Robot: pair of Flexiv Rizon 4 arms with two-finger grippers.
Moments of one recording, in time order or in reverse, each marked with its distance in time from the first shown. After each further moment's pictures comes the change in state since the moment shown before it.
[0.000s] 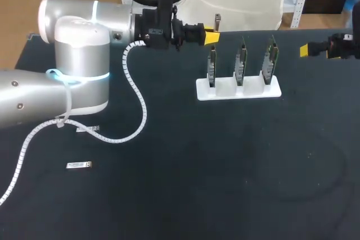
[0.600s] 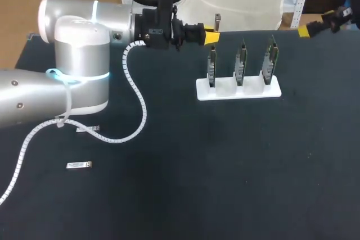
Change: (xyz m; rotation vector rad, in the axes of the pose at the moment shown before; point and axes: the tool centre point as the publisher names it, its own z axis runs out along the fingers) left arm 0.000 0.000 0.000 -0.001 0.001 0.000; right arm -0.061 0.016 -0.005 -0.054 0.026 -0.459
